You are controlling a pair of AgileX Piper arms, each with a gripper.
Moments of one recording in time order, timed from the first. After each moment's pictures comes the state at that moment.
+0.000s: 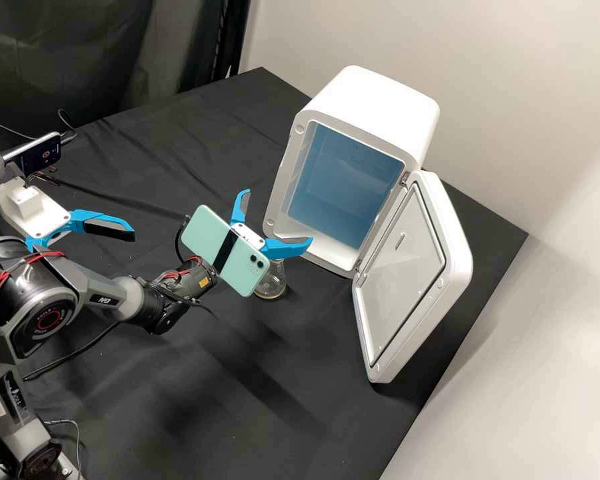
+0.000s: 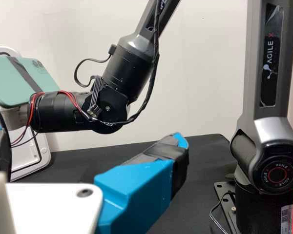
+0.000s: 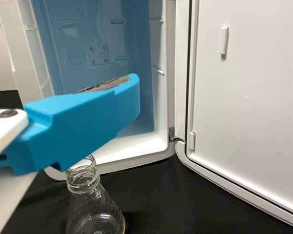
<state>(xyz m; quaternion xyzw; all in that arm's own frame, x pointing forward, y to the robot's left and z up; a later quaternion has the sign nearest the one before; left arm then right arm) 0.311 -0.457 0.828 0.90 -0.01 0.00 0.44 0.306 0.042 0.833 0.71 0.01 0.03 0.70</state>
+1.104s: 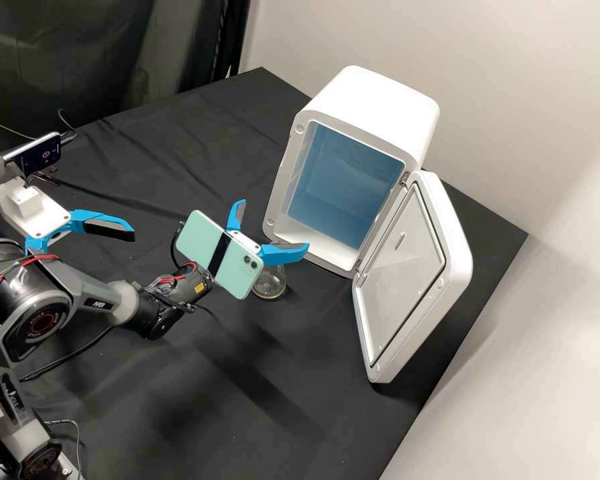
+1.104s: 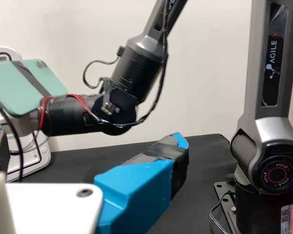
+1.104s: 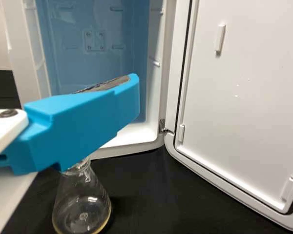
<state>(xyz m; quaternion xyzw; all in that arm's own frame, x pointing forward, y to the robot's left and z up) 0.311 -0.457 0.828 0.90 -0.01 0.00 0.44 0.290 0.034 0.825 0.68 0.01 0.01 0.73</state>
